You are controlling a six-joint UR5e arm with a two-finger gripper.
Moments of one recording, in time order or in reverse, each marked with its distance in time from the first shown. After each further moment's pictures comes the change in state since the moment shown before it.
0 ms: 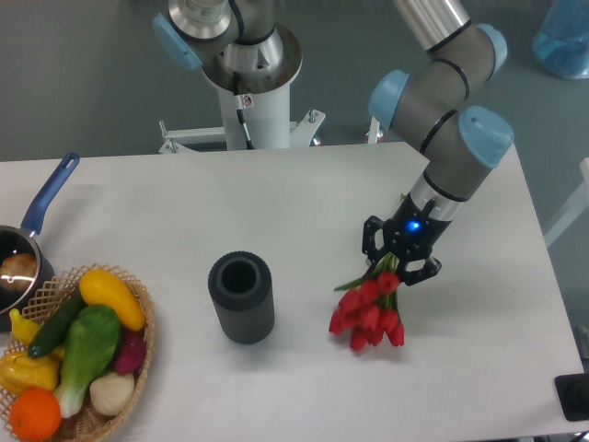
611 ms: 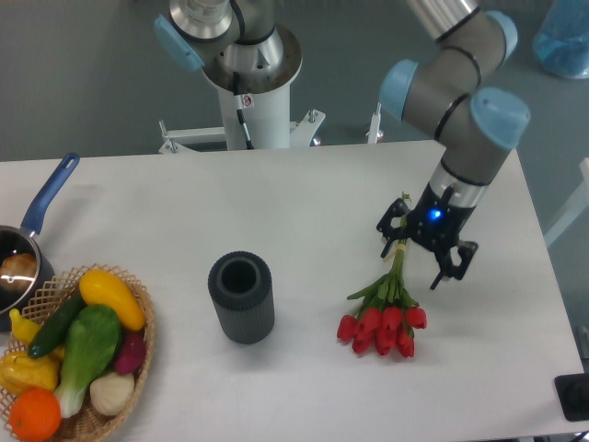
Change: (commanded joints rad) arm 0.032 0.162 0.020 0.023 0.115 -0.021
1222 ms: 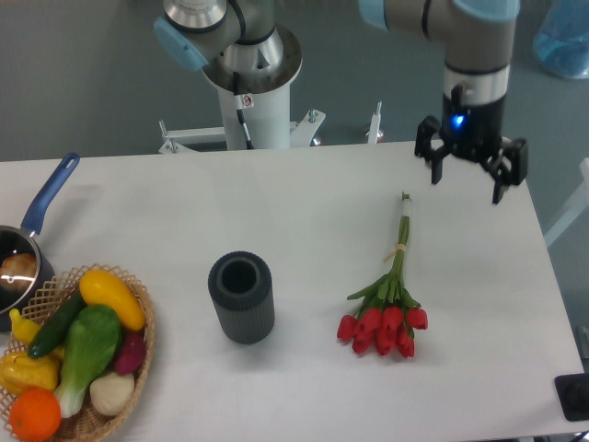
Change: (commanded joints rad) arm 0.072 0.218 0.000 -0.008 0.293 0.043
